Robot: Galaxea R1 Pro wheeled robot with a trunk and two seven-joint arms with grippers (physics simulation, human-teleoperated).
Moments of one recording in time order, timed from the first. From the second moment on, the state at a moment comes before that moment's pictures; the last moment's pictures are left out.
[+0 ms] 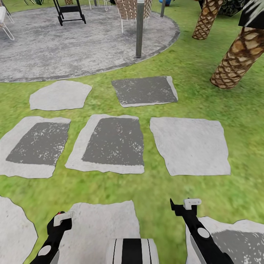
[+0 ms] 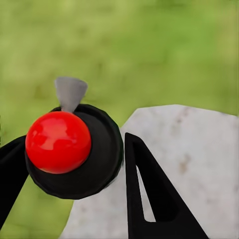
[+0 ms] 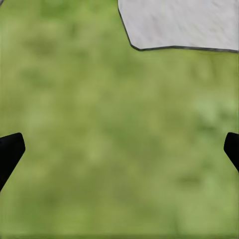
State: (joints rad) left arm -0.37 0.13 0.12 -0.53 0.05 -0.37 0.07; right arm -0.32 -0.06 0.00 -0.89 0.00 -0.12 0.00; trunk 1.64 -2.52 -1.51
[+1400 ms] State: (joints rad) left arm -0.34 0.13 0.12 -0.52 0.05 -0.36 0.07; right arm -0.32 -0.06 0.00 -0.83 0.01 -0.13 0.00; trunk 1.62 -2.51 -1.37
